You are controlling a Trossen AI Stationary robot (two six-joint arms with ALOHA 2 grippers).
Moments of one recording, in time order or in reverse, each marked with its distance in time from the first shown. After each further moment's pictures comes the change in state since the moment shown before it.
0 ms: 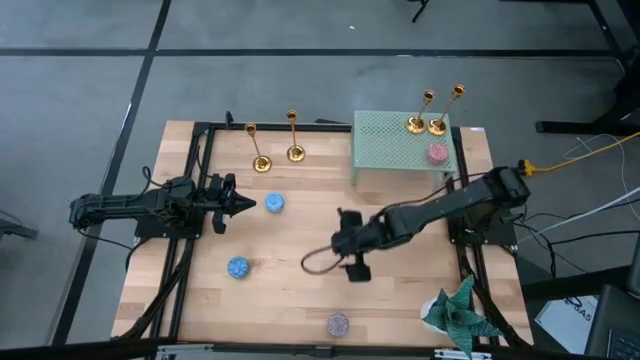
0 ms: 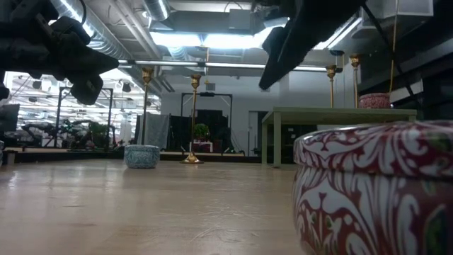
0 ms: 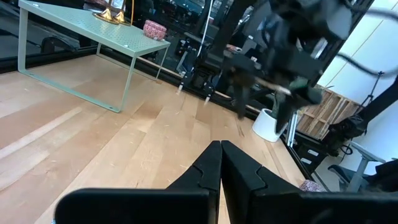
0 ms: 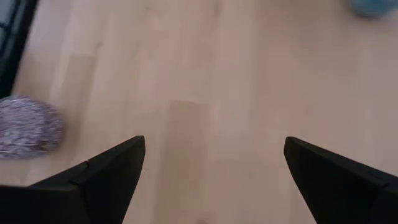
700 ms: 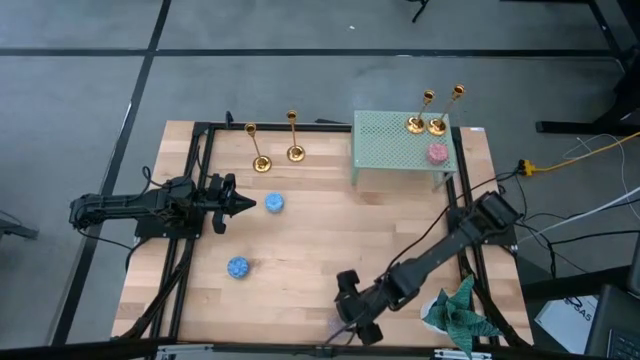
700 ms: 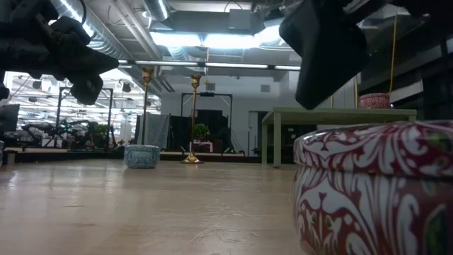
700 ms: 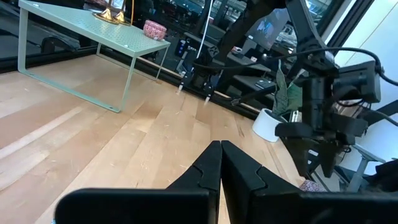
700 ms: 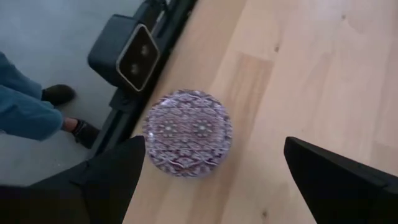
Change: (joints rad) left arm 0.000 0.000 0.000 0.000 0.000 0.000; right arm 0.313 0.206 0.000 0.324 0.001 0.072
